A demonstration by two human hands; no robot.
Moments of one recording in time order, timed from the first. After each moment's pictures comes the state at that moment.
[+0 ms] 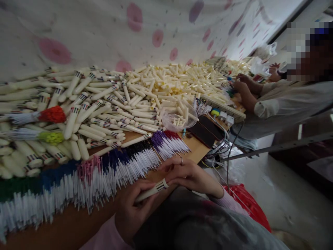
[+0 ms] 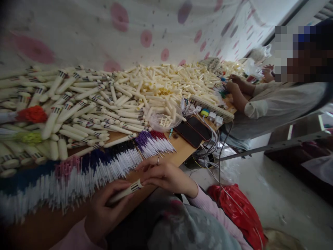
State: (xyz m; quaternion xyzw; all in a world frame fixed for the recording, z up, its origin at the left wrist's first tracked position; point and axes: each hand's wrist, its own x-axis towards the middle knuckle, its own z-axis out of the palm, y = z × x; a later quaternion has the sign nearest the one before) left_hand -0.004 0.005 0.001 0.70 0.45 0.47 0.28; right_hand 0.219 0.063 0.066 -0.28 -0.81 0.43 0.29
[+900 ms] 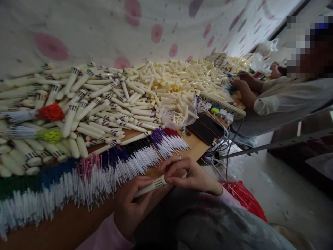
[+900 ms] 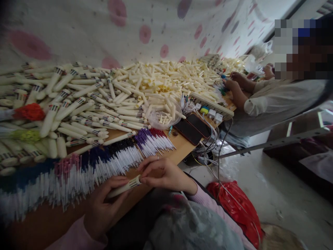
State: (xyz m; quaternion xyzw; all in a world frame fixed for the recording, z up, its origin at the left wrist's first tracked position) left_hand -0.006 0.004 -0.003 0.70 0.45 0.48 0.27; right_hand 0.216 0.058 0.062 -0.34 -0.72 0.52 0.30
